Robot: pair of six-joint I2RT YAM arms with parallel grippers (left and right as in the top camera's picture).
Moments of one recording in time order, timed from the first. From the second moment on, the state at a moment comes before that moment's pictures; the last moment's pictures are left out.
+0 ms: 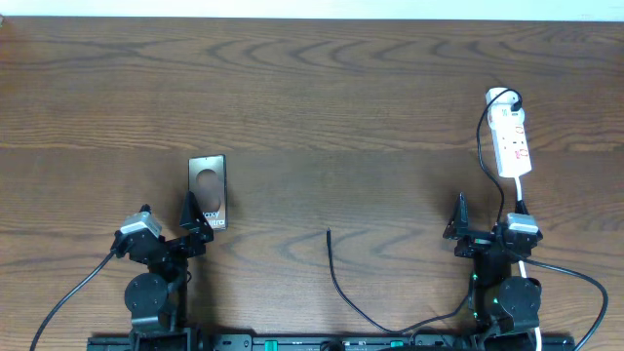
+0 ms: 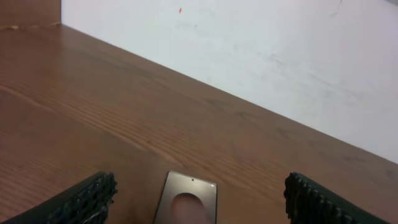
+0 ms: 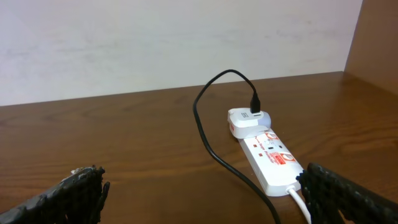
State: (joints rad) left arm 0.09 0.01 0.02 -0.11 -0.04 -0.35; right arm 0.14 0.01 0.01 -0.05 0.26 0.09
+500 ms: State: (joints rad) left arm 0.09 0.26 0.25 -0.14 0.00 -0.15; right arm 0.14 0.01 0.01 -0.04 0.26 0.09
